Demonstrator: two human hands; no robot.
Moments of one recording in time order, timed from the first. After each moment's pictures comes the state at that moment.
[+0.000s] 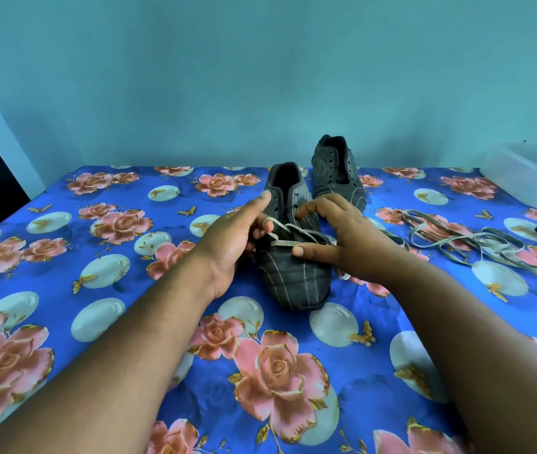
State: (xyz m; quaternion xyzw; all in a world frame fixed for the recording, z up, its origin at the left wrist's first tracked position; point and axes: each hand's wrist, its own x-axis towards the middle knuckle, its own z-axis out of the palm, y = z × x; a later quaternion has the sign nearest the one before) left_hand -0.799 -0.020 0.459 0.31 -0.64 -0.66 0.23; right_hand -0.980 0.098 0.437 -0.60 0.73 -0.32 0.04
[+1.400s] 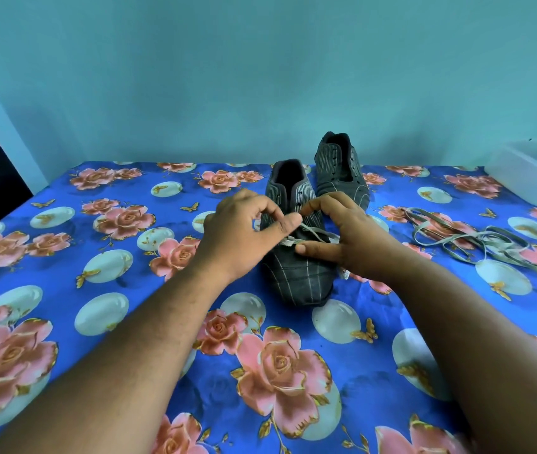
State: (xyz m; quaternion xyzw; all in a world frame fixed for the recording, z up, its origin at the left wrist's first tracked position) left_hand -0.801 -0.036 0.440 0.24 -0.86 -0.28 0.35; right_hand -0.978 0.099 0.437 -0.59 0.74 -0.31 0.05
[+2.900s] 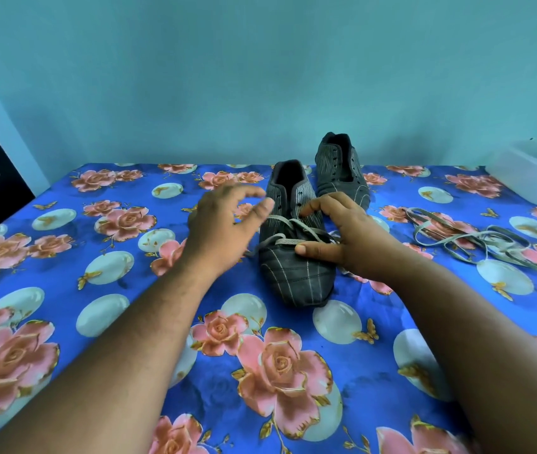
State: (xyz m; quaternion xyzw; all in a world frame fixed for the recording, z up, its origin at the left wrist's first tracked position) left_hand -0.800 -0.066 0.429 0.24 -0.84 -0.28 0.40; right_hand -0.977 0.098 0.438 -0.59 0.74 -0.32 0.04
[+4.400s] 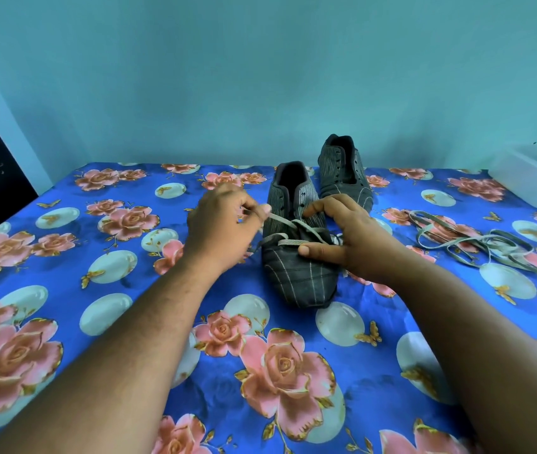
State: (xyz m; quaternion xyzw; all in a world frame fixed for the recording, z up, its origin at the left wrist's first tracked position) left_hand -0.798 -0.068 0.432 0.27 -0.85 -0.22 0.40; right_hand -0.976 0.099 0.439 -0.59 0.74 -0.32 0.04
